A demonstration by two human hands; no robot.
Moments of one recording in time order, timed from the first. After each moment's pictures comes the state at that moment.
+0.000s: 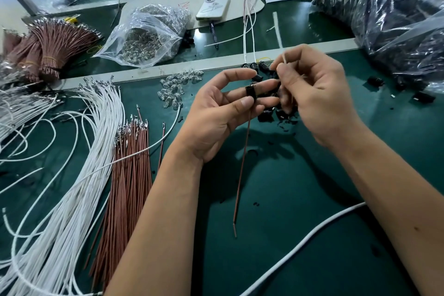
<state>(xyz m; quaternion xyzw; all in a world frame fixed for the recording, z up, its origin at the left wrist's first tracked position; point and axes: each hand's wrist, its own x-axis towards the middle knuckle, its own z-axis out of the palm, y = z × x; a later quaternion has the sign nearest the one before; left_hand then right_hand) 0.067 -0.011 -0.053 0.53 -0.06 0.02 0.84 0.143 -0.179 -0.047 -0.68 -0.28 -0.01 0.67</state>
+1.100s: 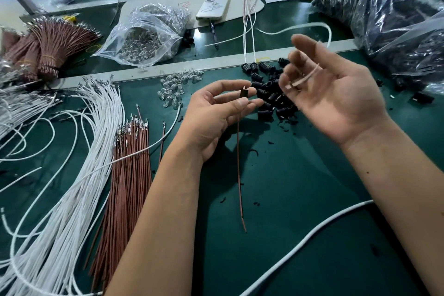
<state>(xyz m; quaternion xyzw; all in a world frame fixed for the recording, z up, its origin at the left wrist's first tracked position) 0.069 -0.010 -0.054 0.56 0.10 0.06 0.82 0.153 -0.194 -0.033 -0.39 -0.09 0.25 0.88</state>
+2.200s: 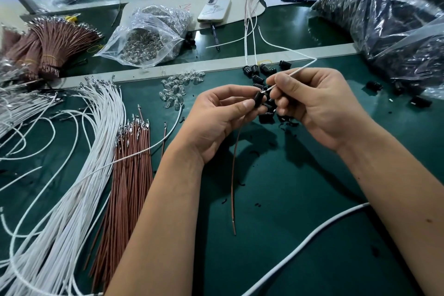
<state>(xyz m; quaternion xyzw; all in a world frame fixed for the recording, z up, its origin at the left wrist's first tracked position) 0.065 -0.011 -0.047 0.54 0.08 0.02 0.84 0.144 -0.184 -0.044 -0.59 -0.19 0.19 0.77</state>
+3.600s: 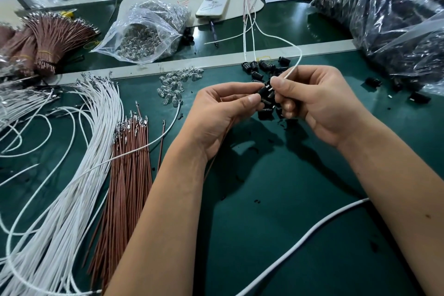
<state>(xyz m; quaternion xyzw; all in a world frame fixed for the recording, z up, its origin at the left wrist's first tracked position) 0.067 -0.017 -0.049 0.56 0.10 0.03 0.82 0.144 -0.185 -0.041 -0.64 -0.17 0.19 0.73</state>
